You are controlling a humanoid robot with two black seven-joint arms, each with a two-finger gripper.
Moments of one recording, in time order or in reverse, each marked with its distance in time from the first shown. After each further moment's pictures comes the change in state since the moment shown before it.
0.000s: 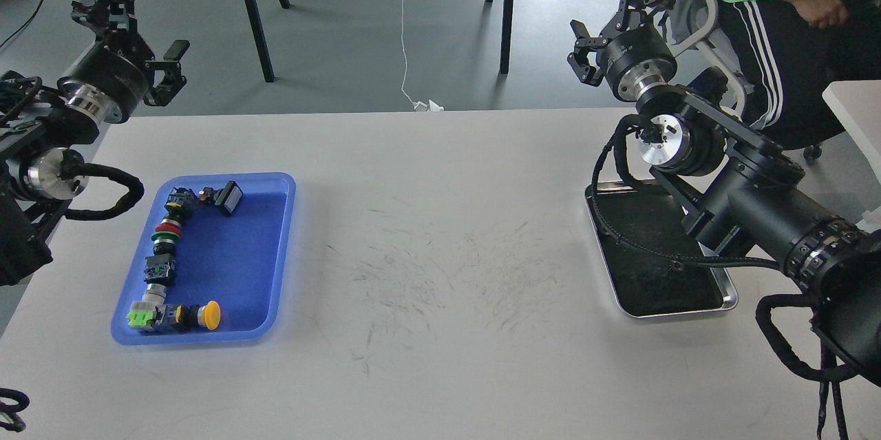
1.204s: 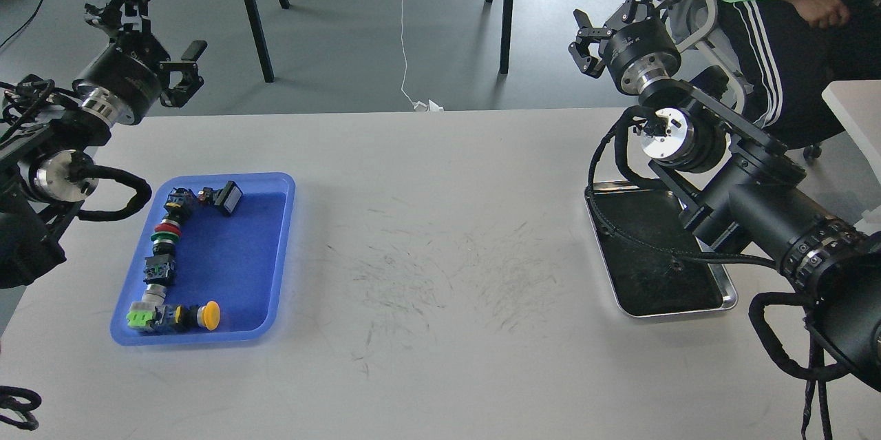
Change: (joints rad) left arm 0.008 -0.031 -0.021 0.014 -0.014 -0.067 0.006; right arm -0.004 0.013 0.080 -0.005 0.003 0.023 -0.003
